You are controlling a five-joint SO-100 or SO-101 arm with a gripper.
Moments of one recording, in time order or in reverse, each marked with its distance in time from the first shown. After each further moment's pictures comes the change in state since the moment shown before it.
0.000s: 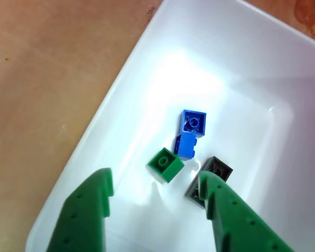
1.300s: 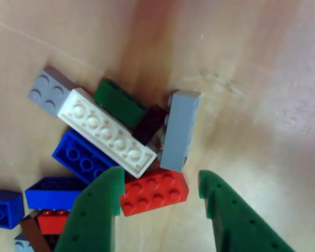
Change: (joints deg) arm -64.5 -77.3 -32.6 -21.9 69.7
